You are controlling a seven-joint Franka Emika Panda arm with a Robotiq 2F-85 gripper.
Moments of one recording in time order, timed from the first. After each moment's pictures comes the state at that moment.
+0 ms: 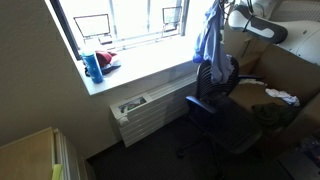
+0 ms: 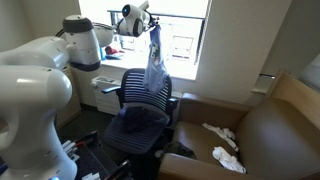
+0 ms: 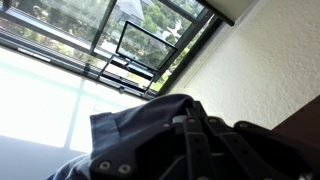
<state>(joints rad) 0.88 1.45 -1.59 -0.76 1.44 2.84 2.60</state>
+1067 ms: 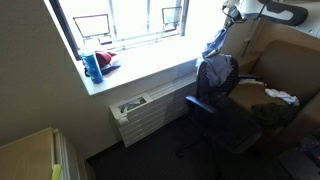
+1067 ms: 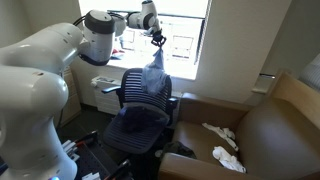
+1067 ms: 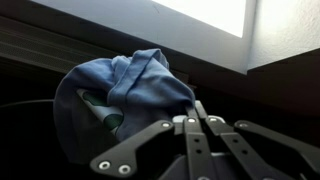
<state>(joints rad) 0.64 1.27 -1.20 -0.53 1.06 2.07 2.58</state>
